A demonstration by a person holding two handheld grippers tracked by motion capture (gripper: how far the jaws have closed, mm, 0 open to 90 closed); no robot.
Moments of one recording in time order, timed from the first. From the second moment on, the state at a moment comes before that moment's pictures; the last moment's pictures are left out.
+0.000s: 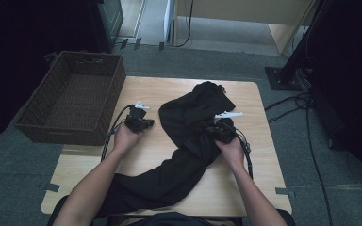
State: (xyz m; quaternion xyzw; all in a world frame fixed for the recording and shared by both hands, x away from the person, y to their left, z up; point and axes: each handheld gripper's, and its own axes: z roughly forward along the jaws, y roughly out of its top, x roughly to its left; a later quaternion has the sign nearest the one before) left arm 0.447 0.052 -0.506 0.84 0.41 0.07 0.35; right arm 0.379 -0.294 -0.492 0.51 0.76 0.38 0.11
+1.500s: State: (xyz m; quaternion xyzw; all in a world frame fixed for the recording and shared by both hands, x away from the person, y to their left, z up) left arm 0.454 0.045 -0.503 0.85 0.40 0.10 0.33; right arm 0.390 -0.334 -0.468 0.55 0.73 0.38 0.15
